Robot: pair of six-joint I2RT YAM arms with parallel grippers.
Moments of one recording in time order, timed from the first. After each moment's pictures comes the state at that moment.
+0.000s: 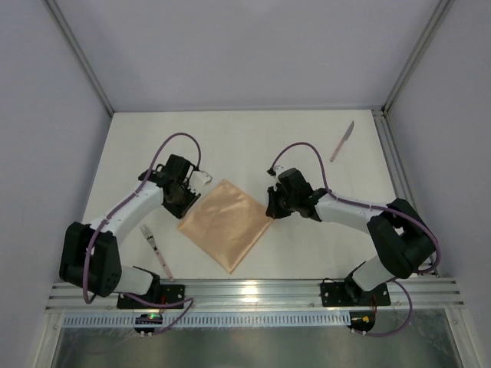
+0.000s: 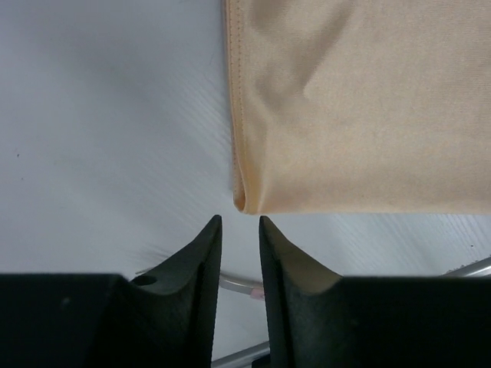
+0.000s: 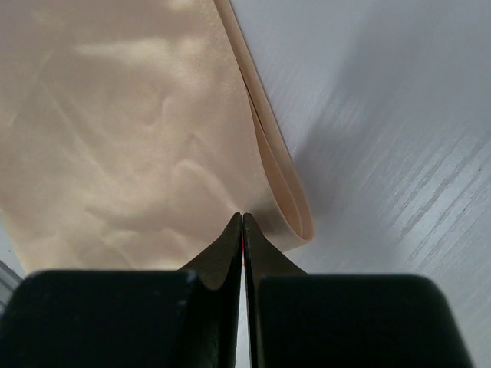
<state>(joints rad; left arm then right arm) -0.34 1.39 0.96 -0.84 0.03 0.36 0.64 1.52 0.77 -0.09 -0.17 0.36</state>
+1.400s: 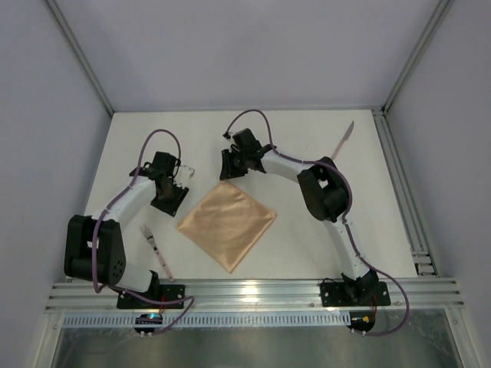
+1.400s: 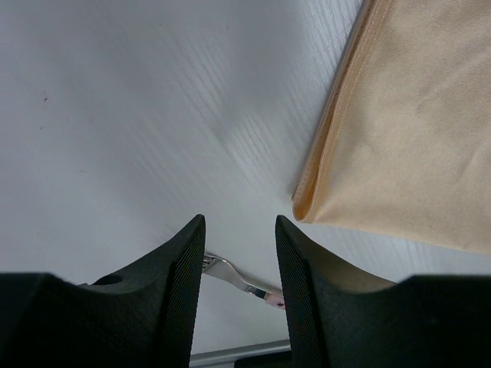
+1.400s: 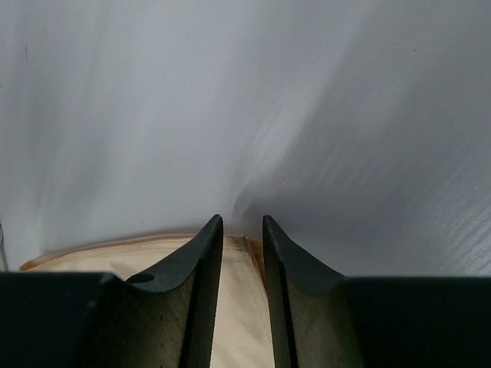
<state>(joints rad) -0.20 1.46 0.95 -0.79 -0.01 0.29 0.64 2.32 1.76 -0.25 -0.32 0.38</state>
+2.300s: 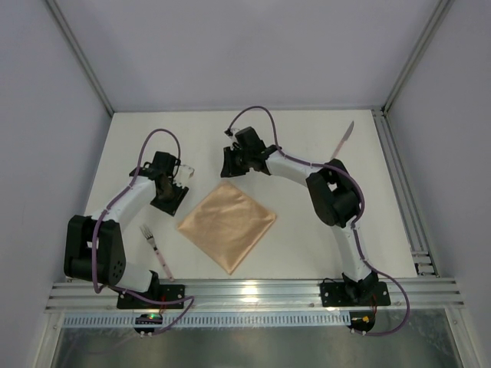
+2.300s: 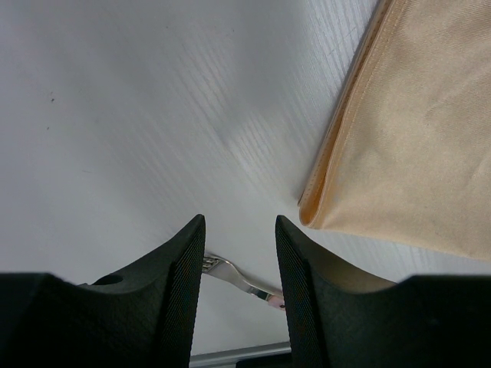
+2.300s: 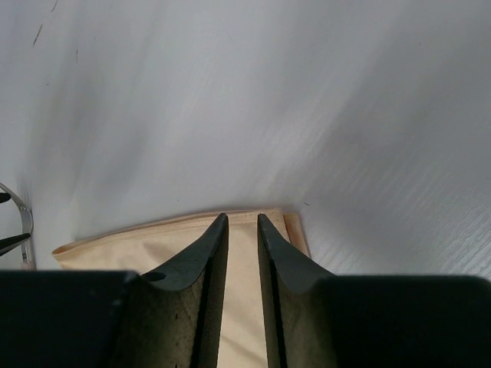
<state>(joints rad) -0.20 1.45 0.95 -0.78 -0.03 0.29 0.66 2.20 1.66 -0.19 -0.30 0.40</state>
